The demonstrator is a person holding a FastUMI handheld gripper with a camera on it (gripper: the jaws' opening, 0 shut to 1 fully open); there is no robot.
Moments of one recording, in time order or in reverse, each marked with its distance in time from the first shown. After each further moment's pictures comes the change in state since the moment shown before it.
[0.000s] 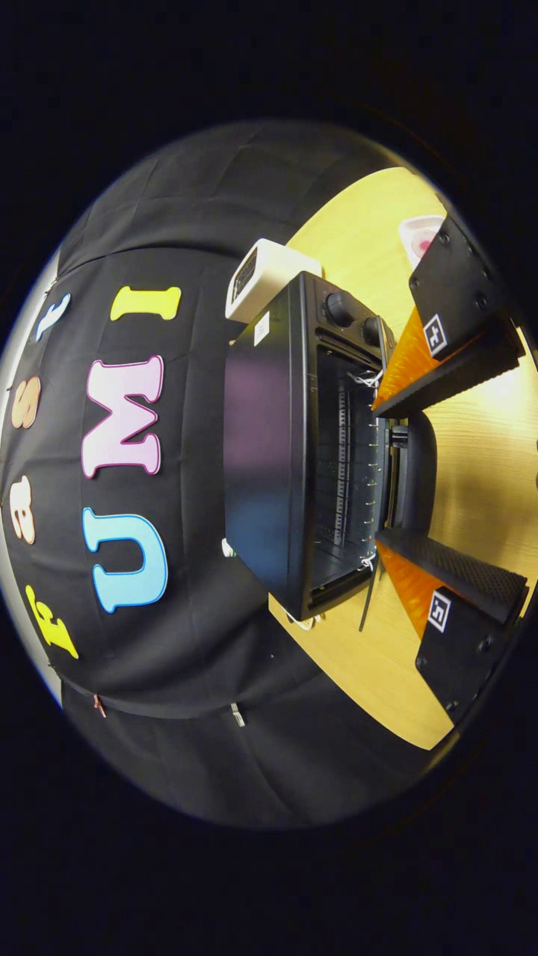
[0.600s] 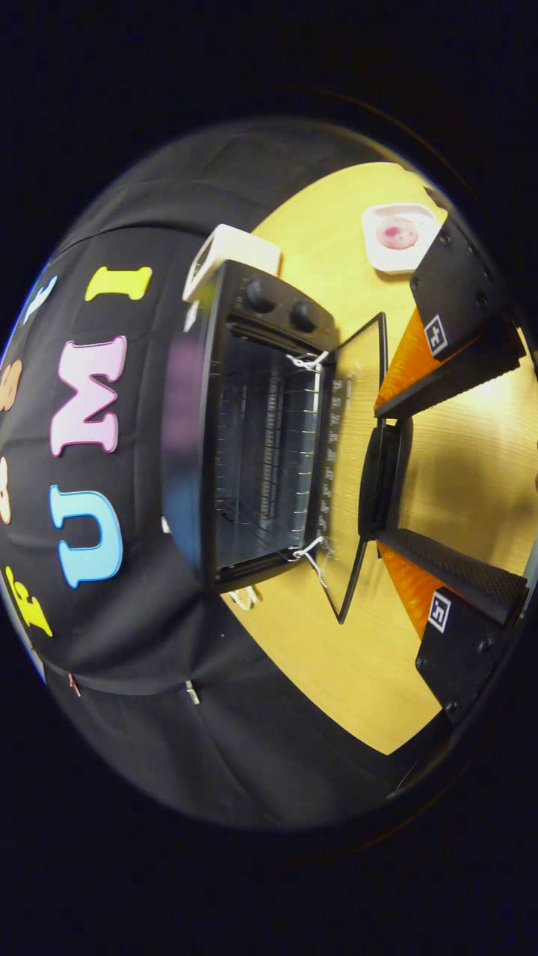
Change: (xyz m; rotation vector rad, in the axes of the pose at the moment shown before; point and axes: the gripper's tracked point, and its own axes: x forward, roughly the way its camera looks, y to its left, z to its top) arm -0.029 0.002 -0.096 -0.021 0.210 0.075
